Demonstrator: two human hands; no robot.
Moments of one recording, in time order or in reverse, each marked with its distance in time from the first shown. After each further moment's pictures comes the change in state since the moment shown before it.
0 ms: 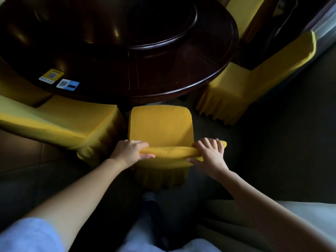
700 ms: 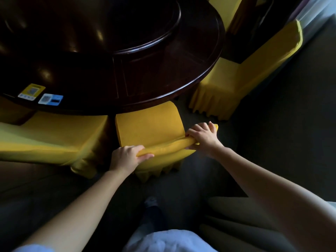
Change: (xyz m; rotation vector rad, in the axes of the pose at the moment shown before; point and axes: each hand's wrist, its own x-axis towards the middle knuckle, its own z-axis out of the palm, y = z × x) left_hand 0.032 -0.004 0.005 -0.006 0.077 -0.103; right_hand 0.086 0.021 -0.018 -0.096 -0.161 -0.036
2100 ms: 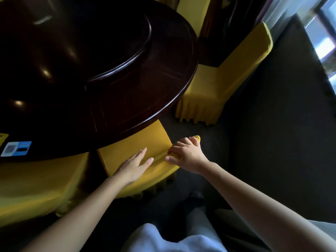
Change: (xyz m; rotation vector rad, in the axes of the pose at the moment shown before) left_hand 0.130 0.009 0.022 -0.299 -0.733 -0.321; right_hand 0.049 0.000 -0.028 0.203 -0.011 0.091
